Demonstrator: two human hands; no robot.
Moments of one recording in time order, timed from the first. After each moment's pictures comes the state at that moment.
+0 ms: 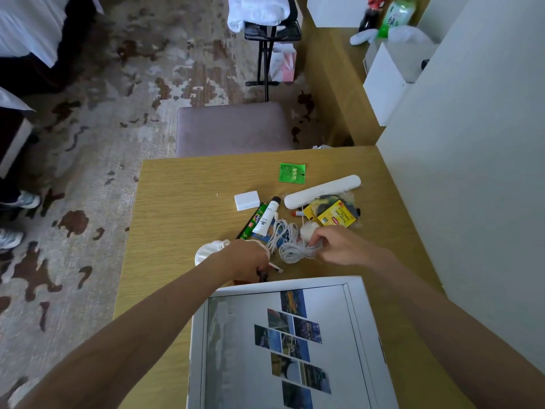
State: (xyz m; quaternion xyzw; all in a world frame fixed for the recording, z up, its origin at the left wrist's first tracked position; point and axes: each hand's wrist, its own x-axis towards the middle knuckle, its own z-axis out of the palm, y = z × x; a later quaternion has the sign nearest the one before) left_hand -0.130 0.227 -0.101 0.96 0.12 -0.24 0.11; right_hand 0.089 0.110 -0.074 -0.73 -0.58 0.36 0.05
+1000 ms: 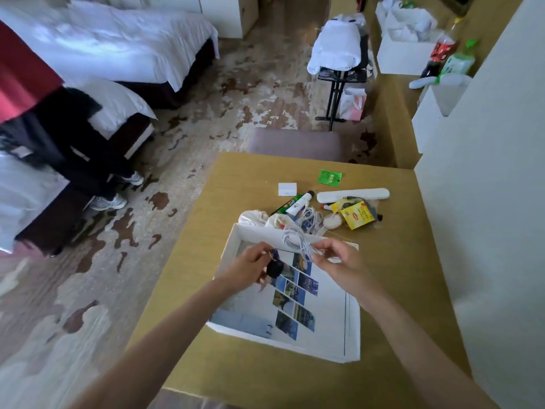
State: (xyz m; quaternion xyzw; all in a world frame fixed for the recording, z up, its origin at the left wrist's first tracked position) left_hand -0.215 0.040 -0.025 0.67 0.51 0.14 0.52; right_hand 0.007 -0.027 -0.024 -0.64 -0.48 0.44 0.40
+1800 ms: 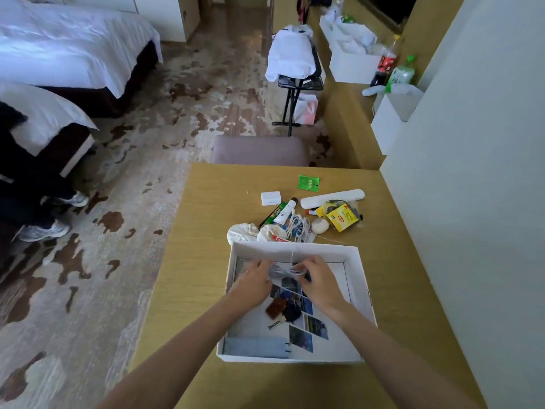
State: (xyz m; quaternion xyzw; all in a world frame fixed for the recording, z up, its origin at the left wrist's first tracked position) left_hand -0.221 0.078 -0.086 0.83 0.45 0.01 0.32; right_hand -0.052 0.002 -0.097 -0.77 -0.56 0.20 0.24
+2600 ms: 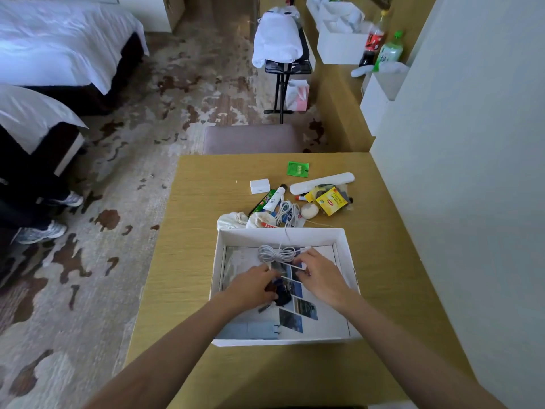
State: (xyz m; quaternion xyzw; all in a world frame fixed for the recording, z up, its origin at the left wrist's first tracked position) left_hand -0.211 0.054 -0.093 0.91 0.33 -0.11 0.24; right_hand -0.032 -0.027 -0.096 -0.75 -0.60 0.21 0.17
